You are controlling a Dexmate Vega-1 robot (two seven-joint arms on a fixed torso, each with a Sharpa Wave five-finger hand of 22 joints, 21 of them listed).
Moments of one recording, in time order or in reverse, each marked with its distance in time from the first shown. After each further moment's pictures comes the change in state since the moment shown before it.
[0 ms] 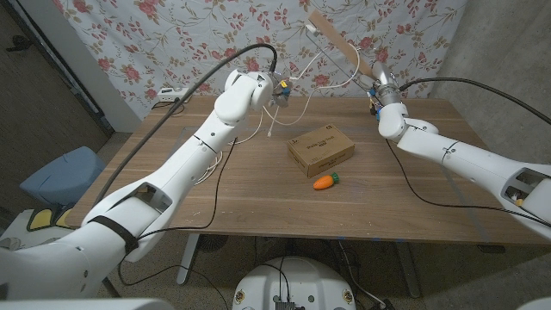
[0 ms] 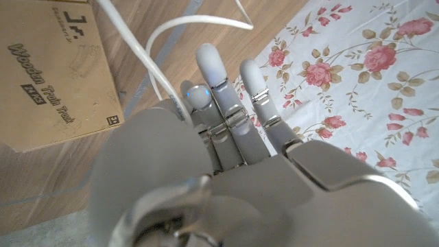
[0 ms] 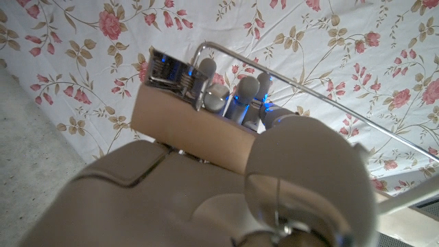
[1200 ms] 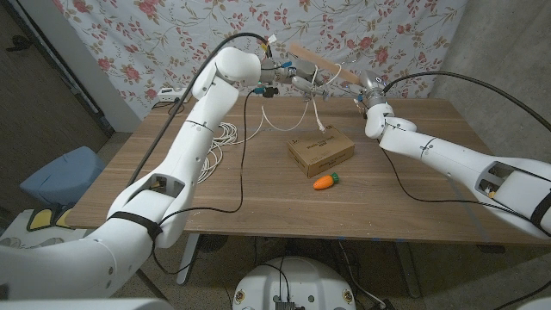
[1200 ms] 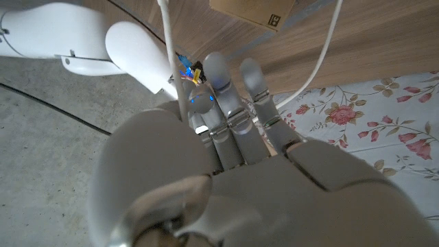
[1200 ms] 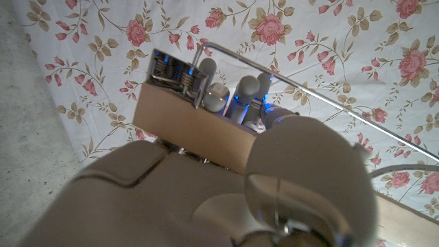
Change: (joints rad) left arm -0.016 -0.190 -0.315 0.139 -0.793 -0.174 -0.152; left_hand -0.018 0.009 0.035 0.009 -0.007 -0.018 0.018 0.016 0.078 -0.020 0.012 0.091 0.004 -0.029 0.007 0.100 0.168 0.005 -0.002 0.029 0.037; right arm 0.049 0.110 -0.060 0.058 -0.192 -0.271 0.075; right_hand 0.000 0.000 0.000 0.000 -0.003 -0.002 -0.002 0.004 -0.002 0.000 0.000 -0.012 0.000 0.000 0.000 0.007 0.000 0.000 0.000 0.004 -0.003
